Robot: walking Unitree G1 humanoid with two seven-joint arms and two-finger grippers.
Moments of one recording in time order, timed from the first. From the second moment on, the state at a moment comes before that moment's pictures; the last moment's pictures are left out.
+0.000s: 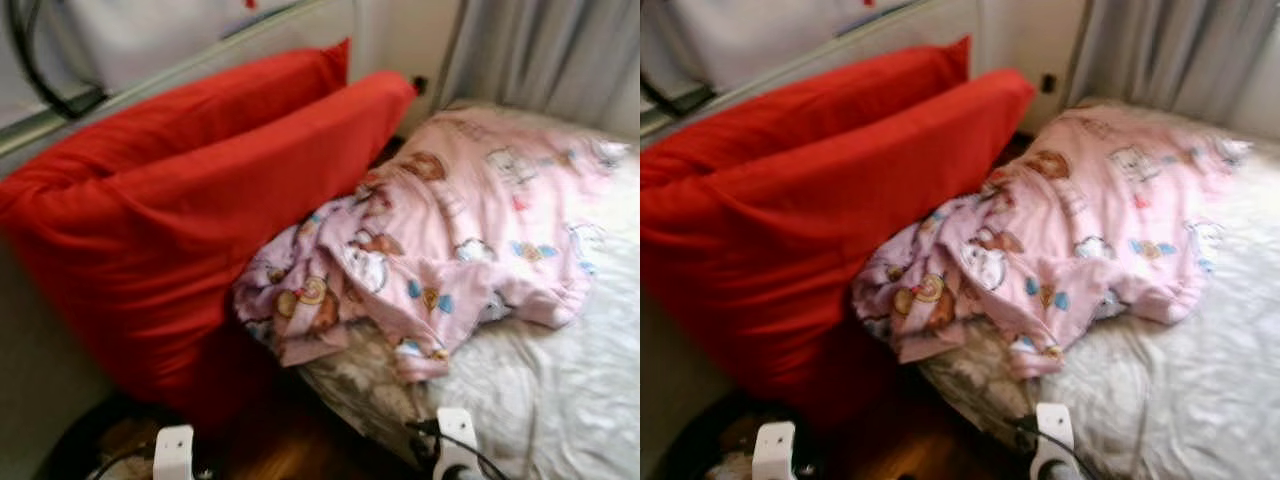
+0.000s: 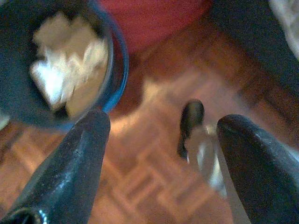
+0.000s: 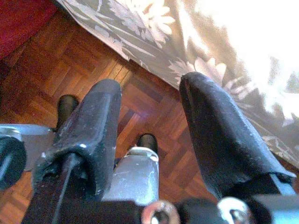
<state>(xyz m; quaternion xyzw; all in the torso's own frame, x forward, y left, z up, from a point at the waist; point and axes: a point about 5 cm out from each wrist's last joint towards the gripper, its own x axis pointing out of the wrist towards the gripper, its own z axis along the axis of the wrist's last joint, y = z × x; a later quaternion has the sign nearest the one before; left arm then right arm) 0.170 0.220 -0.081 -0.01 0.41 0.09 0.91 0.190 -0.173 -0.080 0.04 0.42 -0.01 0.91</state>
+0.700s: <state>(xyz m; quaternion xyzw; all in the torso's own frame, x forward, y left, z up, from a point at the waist) 0.178 0.214 -0.079 -0.02 0.40 0.08 0.91 0.192 -0.177 -0.079 0.04 0.42 -0.01 0.91</state>
